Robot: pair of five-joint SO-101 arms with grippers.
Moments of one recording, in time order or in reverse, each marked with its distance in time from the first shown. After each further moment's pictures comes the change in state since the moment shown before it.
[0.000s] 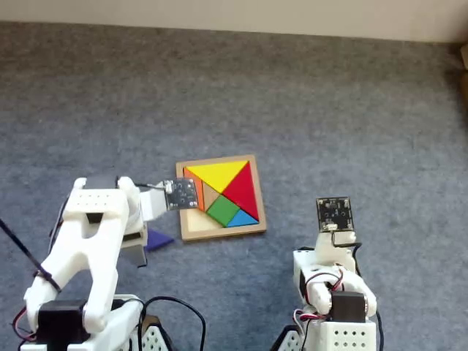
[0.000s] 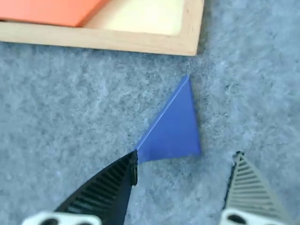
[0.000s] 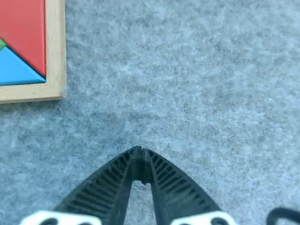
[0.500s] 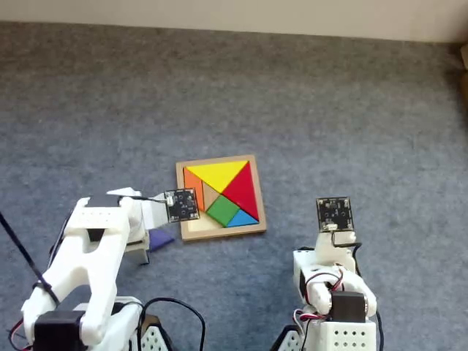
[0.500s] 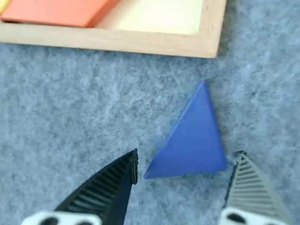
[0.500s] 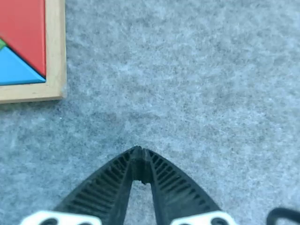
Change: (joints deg) left arm 0.1 -0.8 8.7 -14.9 -0.7; right arm 0.0 0.0 0.0 0.0 0.0
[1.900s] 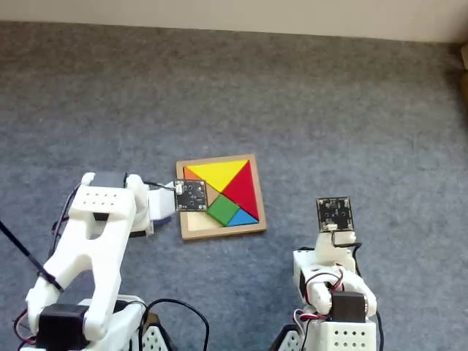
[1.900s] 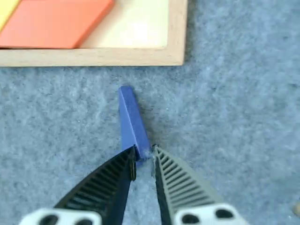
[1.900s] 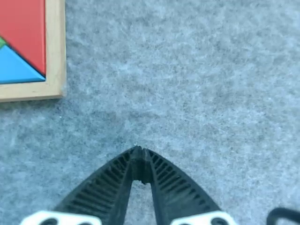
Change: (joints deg) left arm 4.2 -0.6 -13.6 22.1 0.1; right arm 0.0 0.0 0.0 0.0 0.0
